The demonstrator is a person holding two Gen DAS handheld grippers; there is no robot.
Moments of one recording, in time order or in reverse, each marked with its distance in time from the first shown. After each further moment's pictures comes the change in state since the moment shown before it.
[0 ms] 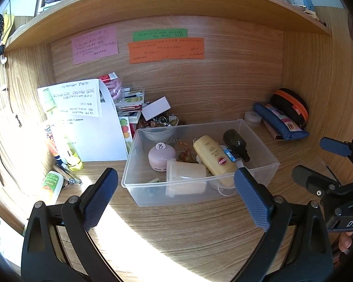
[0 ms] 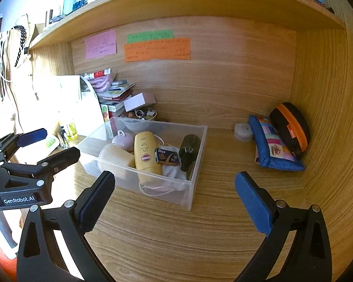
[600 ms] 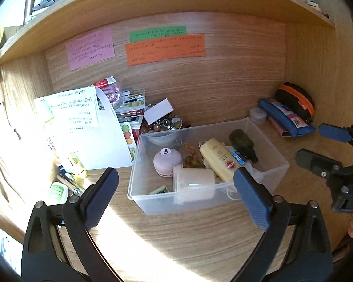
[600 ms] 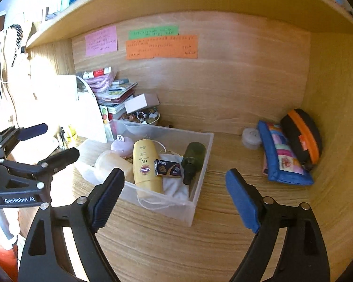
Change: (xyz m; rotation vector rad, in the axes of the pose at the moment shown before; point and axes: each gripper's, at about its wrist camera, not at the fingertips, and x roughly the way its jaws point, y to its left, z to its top) left arm 0.011 0.001 0.013 0.050 0.022 0.032; right arm 0.013 -0.004 0.020 -0.015 0.004 0.030
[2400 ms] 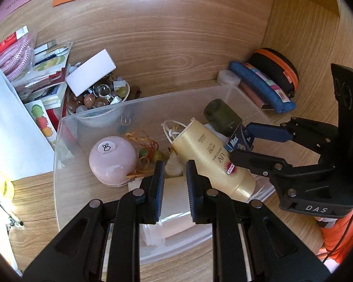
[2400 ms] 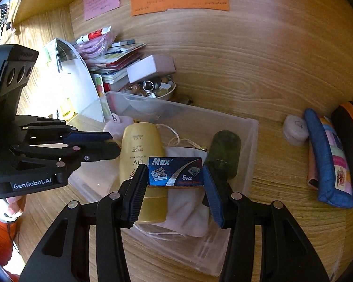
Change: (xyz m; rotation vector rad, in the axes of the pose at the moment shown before) left arm 0.137 0.004 0.015 0.052 0.276 -0.406; right arm 0.127 0.000 0.009 -0.058 0.196 0.150
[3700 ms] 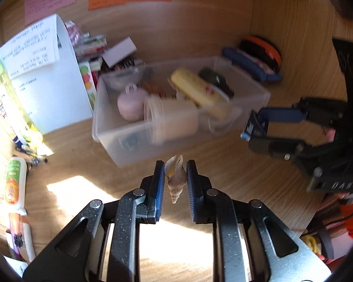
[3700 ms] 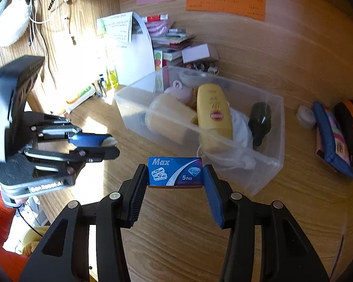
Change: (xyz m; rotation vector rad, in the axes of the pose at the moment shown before) left arm -0.083 -0.021 -0.092 0.022 -0.046 0.087; right arm -0.067 0.073 -0.060 -0.116 0.012 0.049
